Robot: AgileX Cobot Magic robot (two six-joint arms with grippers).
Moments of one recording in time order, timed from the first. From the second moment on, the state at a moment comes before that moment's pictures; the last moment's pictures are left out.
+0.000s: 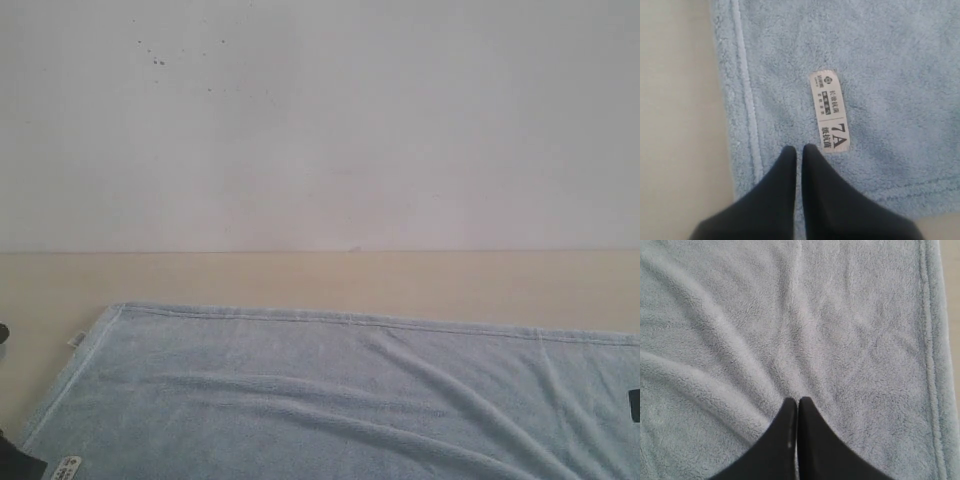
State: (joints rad) left arm -0.08 1.47 -0.57 -0.14 0.33 0.27; right arm -0.05 1.14 -0.50 0.41 0.37 -0.35
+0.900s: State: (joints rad) left arm -0.08 1.65 -0.58 -0.04 0.49 0.28; right arm -0.05 1.14 -0.50 0.41 0.33 -0.35
